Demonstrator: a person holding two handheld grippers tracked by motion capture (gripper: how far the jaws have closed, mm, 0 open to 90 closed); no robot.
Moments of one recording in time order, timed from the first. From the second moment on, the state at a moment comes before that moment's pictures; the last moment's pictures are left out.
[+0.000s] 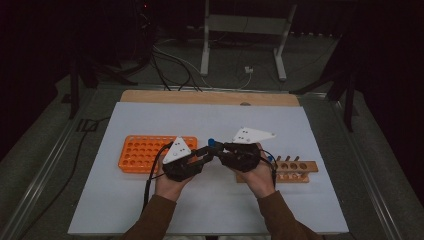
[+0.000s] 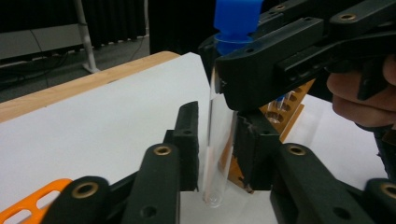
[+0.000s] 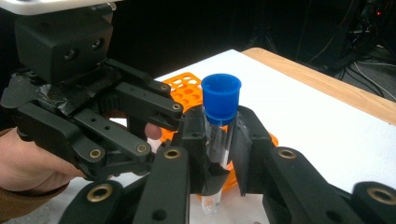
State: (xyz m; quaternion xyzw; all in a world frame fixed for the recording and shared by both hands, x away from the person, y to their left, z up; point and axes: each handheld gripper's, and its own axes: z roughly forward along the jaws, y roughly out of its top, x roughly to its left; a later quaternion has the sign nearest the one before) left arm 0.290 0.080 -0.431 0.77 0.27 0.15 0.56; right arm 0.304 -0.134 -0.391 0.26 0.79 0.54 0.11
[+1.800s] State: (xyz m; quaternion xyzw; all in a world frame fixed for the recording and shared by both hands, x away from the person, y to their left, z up) left arm 0.292 0.170 -0.445 0.72 0.38 0.21 0.54; right arm 0.298 -0.266 -0.402 0.38 0.73 0.52 0.22
